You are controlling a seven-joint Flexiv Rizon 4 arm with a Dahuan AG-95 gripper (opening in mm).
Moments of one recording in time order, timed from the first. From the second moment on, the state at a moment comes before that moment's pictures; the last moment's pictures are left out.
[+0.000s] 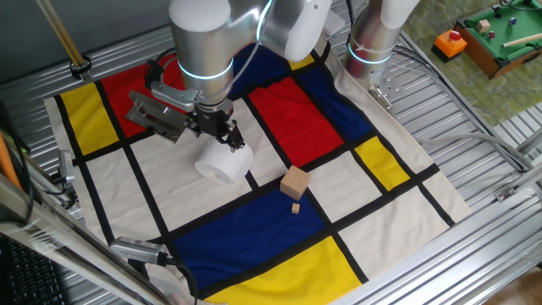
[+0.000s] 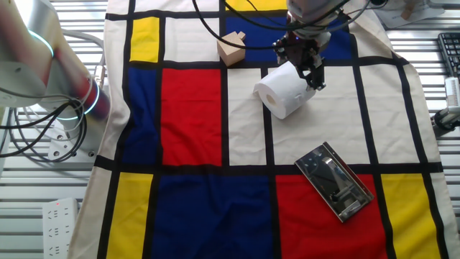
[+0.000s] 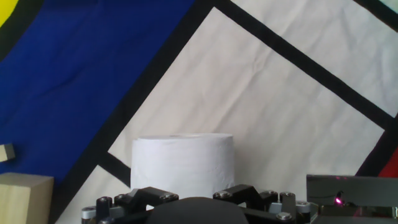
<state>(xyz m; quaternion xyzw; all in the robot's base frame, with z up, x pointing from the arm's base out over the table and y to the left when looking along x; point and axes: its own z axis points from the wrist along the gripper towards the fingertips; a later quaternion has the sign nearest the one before) 0.517 0.068 0.122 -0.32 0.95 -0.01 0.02</state>
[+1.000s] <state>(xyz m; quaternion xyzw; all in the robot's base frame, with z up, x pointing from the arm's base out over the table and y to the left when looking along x) 0.510 0.072 0.091 -0.31 0.95 -0.01 0.03</state>
